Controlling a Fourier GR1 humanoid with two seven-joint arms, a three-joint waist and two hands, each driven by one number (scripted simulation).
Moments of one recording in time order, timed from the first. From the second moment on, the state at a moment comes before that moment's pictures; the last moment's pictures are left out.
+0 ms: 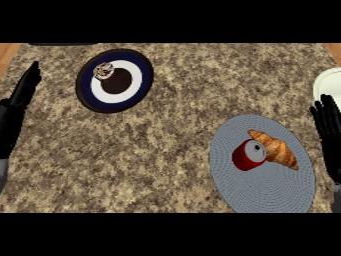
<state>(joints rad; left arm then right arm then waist) -0.21 0.58 -0.13 -1.53 0.04 0.18 -0.07 -0.04 -0.39 0.00 -1.45 -0.28 -0.10 -0.23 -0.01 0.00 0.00</state>
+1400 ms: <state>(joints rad) -0.12 0.22 -0.27 -1.56 0.33 0.07 0.10 0.05 -0.85 0.12 -1.77 0.34 0.06 -0.08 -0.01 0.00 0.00</state>
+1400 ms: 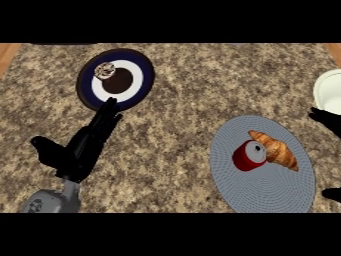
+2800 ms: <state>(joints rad) -0.11 0.16 -0.20 -1.59 0.28 0.00 0.16 -0.19 -0.57 0.29 -1.67 0.62 0.50 0.51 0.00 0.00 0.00</state>
